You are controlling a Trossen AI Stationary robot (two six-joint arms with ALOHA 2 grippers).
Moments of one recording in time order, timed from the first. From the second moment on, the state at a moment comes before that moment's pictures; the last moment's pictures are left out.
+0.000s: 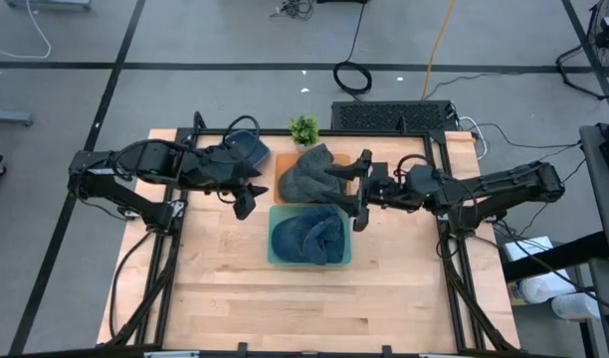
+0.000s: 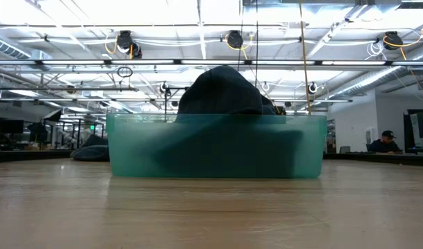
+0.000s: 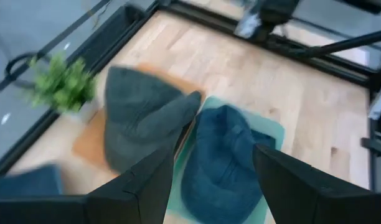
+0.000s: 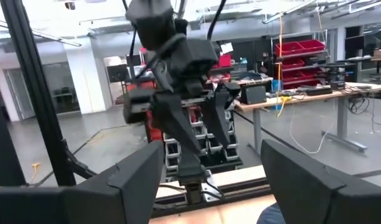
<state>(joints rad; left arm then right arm) -0.09 1.31 1.61 -1.01 -0.30 -0.43 0.13 1.22 1.00 0.40 0.26 0.12</state>
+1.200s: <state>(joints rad) 0.18 1.35 1.38 -1.48 -0.31 -0.90 0.10 1.19 1.00 0.37 0.15 0.11</state>
